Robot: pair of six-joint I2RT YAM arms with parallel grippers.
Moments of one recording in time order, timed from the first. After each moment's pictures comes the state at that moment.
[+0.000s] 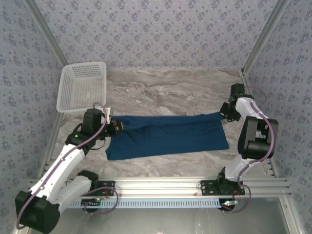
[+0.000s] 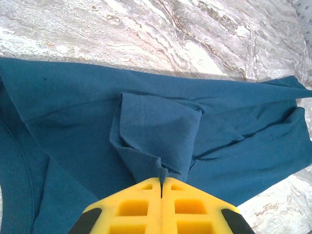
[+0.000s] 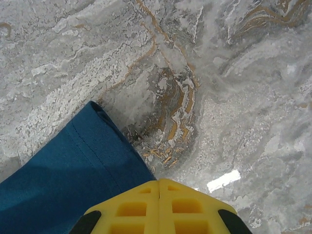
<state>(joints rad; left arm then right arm) -0.34 0.87 0.68 -0.51 0.27 -0.48 -0.17 1.69 1.16 -0.72 0.05 0.31</state>
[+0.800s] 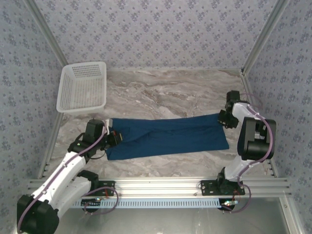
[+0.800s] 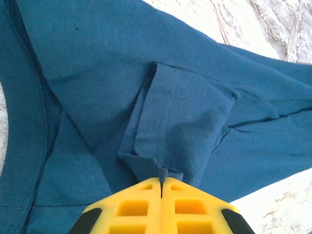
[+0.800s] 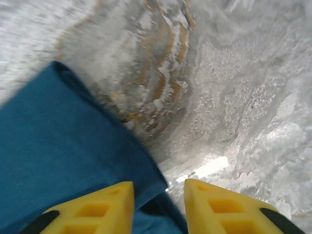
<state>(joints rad) -0.34 0.80 0.49 -0.52 0.27 -0.60 -0.13 1.65 1.03 -0.68 0.09 0.33</state>
